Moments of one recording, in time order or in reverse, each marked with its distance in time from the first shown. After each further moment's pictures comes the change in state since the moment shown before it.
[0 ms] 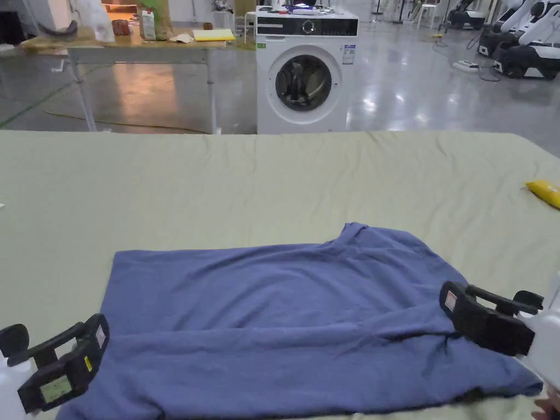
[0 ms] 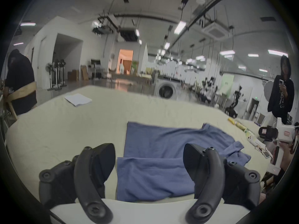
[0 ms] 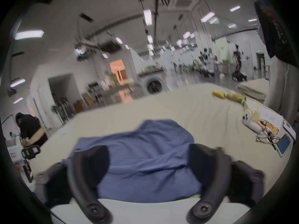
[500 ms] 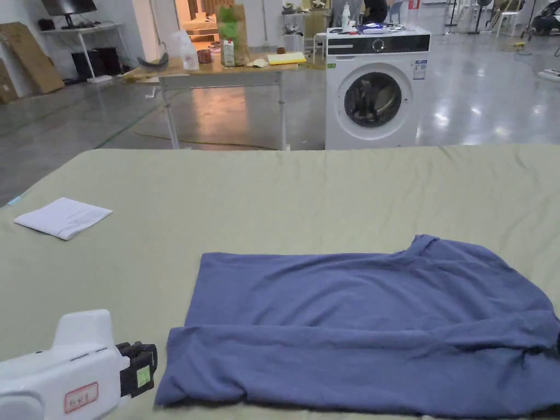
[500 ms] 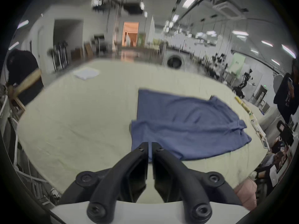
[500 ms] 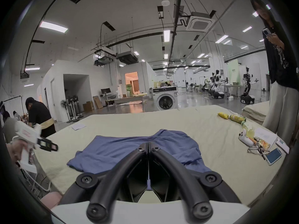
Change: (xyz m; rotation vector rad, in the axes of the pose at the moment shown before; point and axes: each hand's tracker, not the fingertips) left arm -0.037 0.021 -0.020 -0.466 0.058 0.043; right arm -0.056 -0.008 0.077 0.076 0.048 0.153
